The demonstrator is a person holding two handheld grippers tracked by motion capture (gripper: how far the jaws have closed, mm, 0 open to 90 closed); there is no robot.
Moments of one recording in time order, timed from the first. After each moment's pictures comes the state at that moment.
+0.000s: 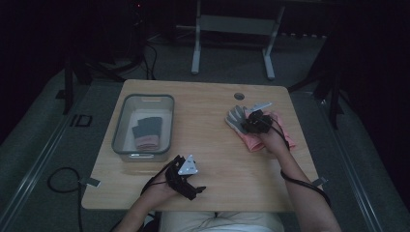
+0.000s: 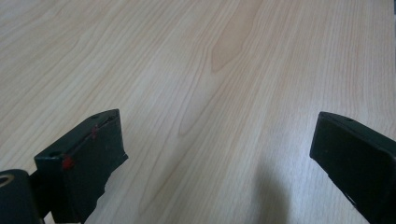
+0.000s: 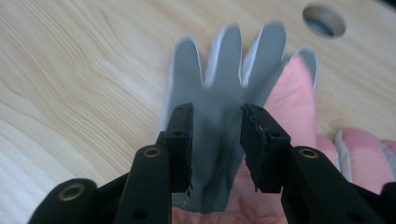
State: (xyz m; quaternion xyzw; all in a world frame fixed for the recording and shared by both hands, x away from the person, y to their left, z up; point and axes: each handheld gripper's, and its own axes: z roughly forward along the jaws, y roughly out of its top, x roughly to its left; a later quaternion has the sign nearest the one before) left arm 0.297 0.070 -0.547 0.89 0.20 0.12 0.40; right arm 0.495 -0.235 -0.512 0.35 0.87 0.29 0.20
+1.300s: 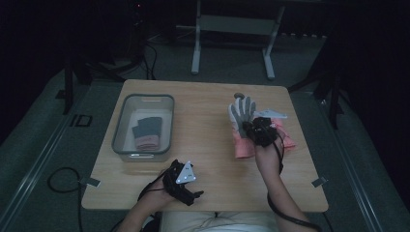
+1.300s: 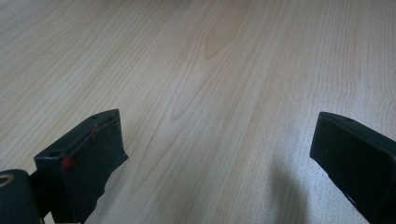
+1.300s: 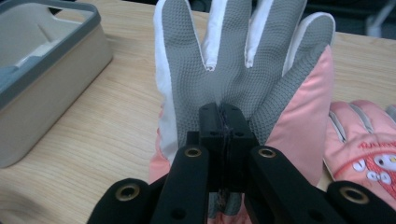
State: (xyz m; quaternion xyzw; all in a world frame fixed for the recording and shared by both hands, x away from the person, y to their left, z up) left arm 0.282 0.074 -0.553 0.89 0.18 0.15 0.40; right arm 0.377 -0.200 -0.435 0.50 0.73 0.39 0.24
